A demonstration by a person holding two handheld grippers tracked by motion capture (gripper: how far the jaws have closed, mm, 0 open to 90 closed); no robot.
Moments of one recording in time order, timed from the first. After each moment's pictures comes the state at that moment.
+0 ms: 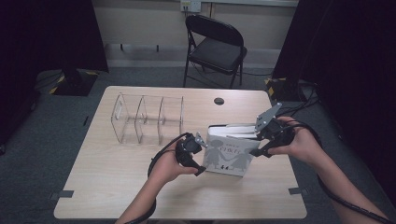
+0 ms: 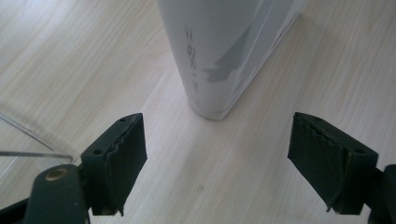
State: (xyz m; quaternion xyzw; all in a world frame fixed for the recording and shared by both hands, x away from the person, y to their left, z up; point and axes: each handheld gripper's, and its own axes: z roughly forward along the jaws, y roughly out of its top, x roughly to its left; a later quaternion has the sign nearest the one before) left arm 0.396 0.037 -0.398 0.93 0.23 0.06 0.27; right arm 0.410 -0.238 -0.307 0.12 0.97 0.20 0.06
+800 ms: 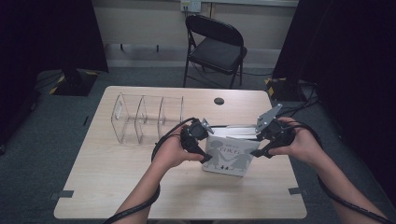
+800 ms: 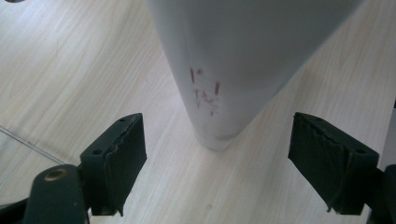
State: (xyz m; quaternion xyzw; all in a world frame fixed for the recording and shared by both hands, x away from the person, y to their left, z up) left arm 0.412 0.024 -0.350 0.94 0.20 0.06 0.28; right arm 0.412 -0.242 -0.313 0.13 0.97 0.20 0.06
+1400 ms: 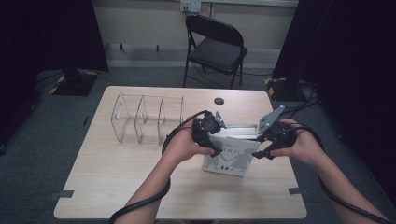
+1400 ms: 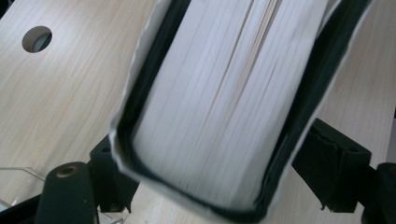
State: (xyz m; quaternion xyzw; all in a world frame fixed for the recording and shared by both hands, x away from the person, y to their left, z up) left arm 0.417 -0.007 -0.328 0.94 0.17 0.09 0.28; right arm 0.412 -0.250 -0.319 0.13 0.97 0.21 0.06
